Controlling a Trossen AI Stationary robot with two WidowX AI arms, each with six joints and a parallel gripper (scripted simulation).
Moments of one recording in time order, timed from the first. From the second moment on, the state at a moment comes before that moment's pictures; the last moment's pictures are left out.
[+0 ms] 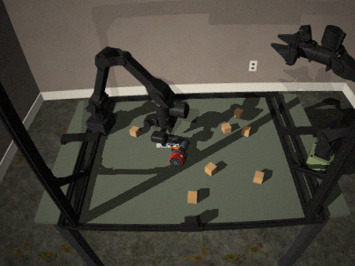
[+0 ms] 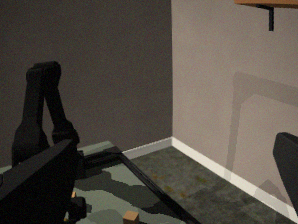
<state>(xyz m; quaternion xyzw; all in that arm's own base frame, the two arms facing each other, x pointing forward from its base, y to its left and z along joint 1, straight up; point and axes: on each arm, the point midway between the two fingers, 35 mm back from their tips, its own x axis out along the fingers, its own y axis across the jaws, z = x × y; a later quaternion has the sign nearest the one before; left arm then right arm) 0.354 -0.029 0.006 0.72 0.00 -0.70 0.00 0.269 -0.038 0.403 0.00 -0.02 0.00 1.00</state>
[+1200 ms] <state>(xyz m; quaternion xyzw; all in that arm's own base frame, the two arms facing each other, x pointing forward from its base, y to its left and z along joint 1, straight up) 0.346 -0.028 -0.028 0.71 0.00 -0.71 0.00 0.269 -0.038 0.403 0.00 -0.02 0.00 1.00</state>
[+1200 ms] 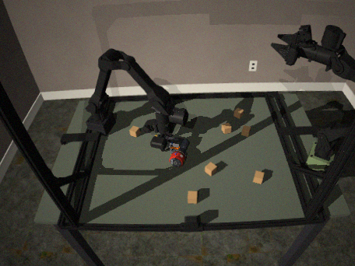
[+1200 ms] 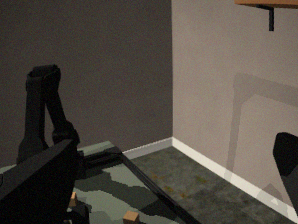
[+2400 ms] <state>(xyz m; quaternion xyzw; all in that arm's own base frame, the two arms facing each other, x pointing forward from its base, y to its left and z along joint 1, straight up) 0.346 -0.028 -0.029 0.71 0.00 -0.71 0.00 0.269 -0.039 0.403 0.00 -0.02 0.00 1.00</state>
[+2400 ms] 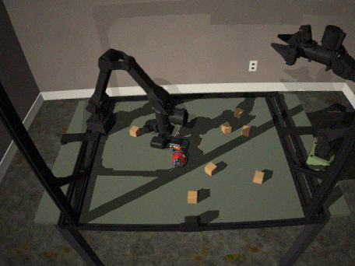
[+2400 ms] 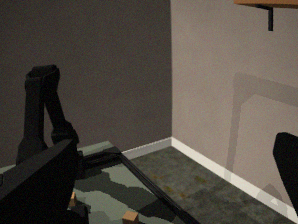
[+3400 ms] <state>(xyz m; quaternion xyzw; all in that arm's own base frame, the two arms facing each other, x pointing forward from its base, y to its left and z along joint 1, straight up) 0.342 -0.027 0.039 0.70 0.02 -0.71 0.02 0.269 -0.038 0.403 0.00 -0.02 0.00 1.00</state>
